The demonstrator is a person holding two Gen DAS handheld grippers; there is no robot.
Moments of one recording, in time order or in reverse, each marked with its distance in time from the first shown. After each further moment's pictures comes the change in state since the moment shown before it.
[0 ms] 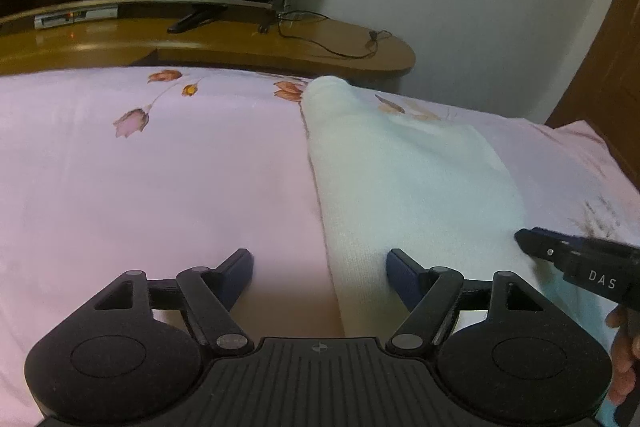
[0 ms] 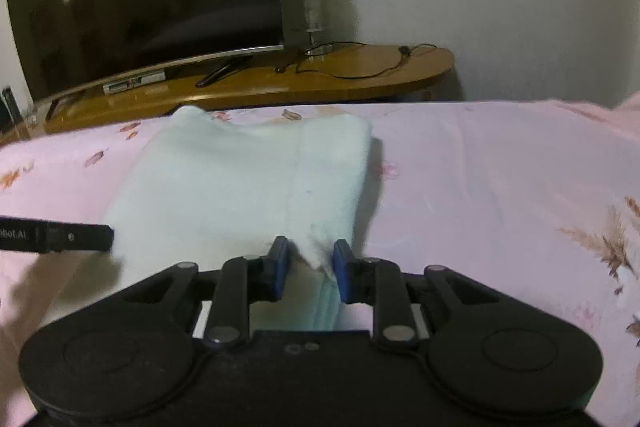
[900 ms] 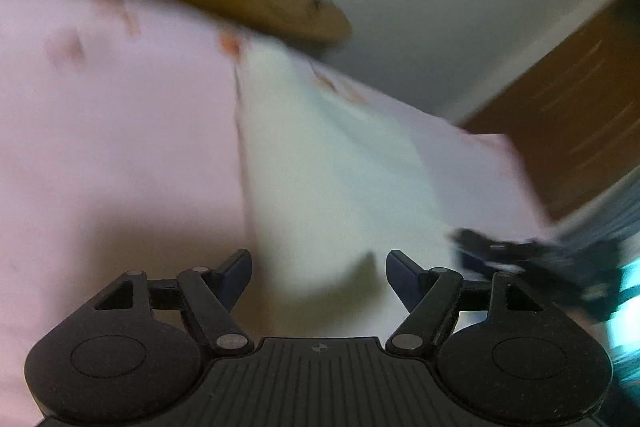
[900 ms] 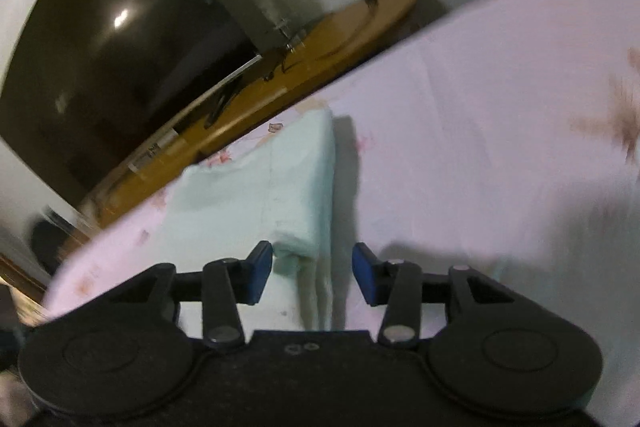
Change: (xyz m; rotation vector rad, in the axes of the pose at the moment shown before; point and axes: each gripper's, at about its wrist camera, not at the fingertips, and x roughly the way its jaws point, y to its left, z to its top) left arm 0.010 0.038 0.015 -0.244 0.190 -0.421; right arm -0.003 -0.085 -0.003 0.519 0.085 0.285
